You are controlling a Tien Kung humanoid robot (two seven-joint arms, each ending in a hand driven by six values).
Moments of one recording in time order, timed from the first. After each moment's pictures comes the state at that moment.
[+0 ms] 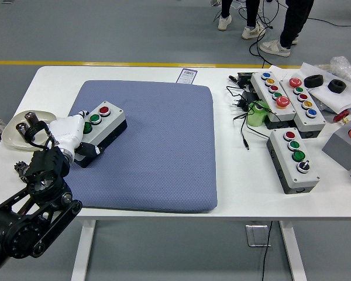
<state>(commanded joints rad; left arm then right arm) -0.44 0.21 -1.00 -1.25 2.27 0.09 0.65 0.10 -0.03 1.68 0.18 -1.63 -0.17 -0.24</state>
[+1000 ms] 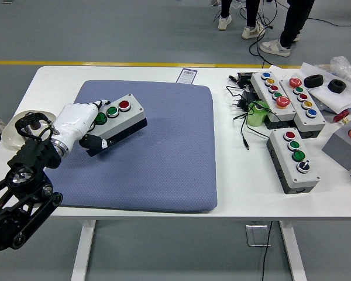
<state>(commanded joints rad) -0.47 0.33 -1.00 -1.23 2.24 0.14 0.15 0.11 -0.03 1.69 0.18 -1.63 -0.17 -0.24</state>
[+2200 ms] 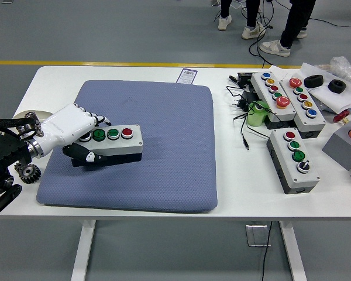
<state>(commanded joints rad) -0.59 0.56 -0.77 -1.09 2.27 0.25 -0.24 0.10 -0.03 1.69 0.18 -1.64 -0.17 -0.24</state>
